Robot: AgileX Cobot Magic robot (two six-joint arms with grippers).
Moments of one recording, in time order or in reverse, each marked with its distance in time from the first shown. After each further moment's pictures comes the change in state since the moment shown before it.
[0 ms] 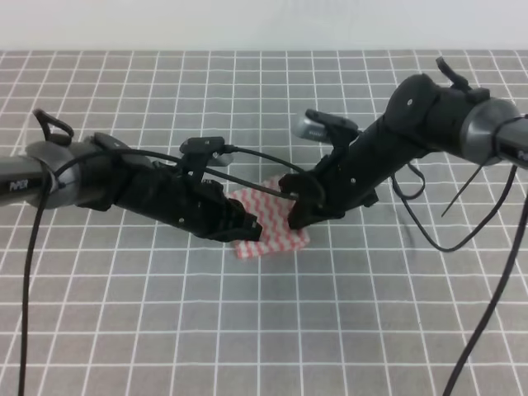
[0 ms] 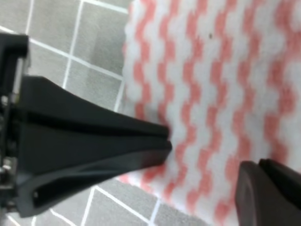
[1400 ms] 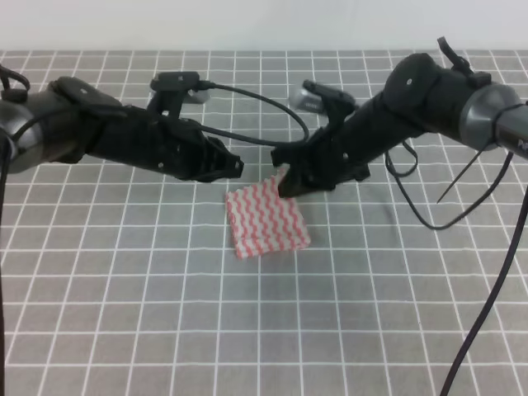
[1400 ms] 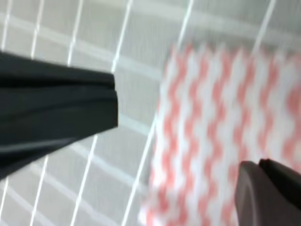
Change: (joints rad) left arm 0.047 -0.085 -0.116 0.067 -0.034 -0.085; right arm -0.003 0.002 -0.077 0.016 -0.042 0.028
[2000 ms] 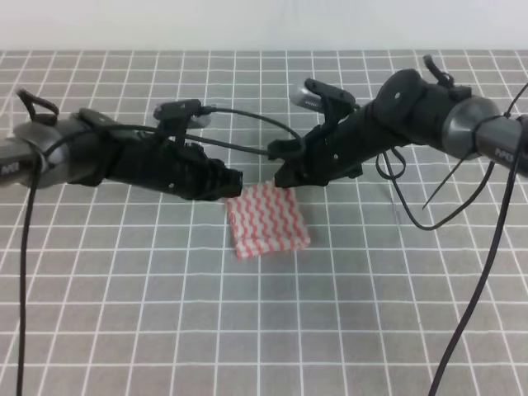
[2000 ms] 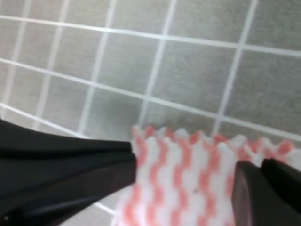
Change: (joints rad) left arm 0.002 0.111 -0.003 -0.082 -0.071 0.009; right arm -0.003 0.079 -0.058 0.035 -0.131 0.000
